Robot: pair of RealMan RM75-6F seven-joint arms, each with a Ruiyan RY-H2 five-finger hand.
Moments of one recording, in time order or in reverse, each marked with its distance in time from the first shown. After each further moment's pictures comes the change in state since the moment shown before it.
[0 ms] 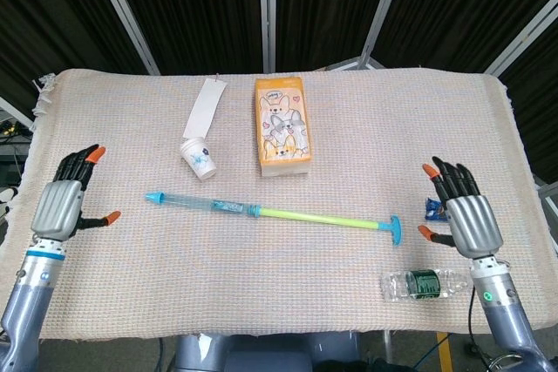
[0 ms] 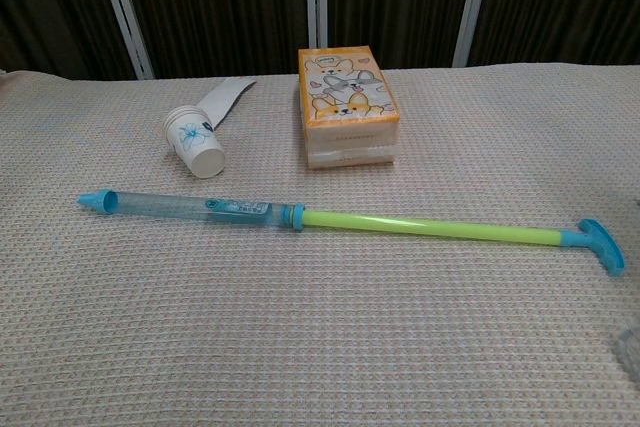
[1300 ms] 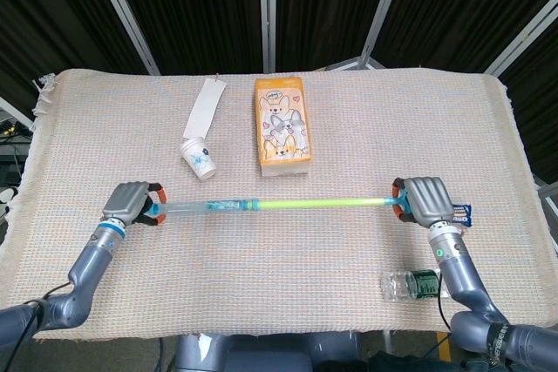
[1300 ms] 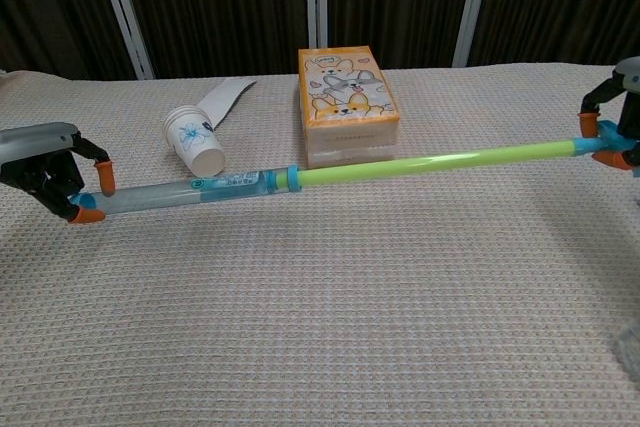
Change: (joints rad) left arm -0.282 -0.248 -0.022 0.328 -0.381 -0.527 0.149; right arm 0.257 -0.102 0.090 0.020 0.490 -0.407 -0.316
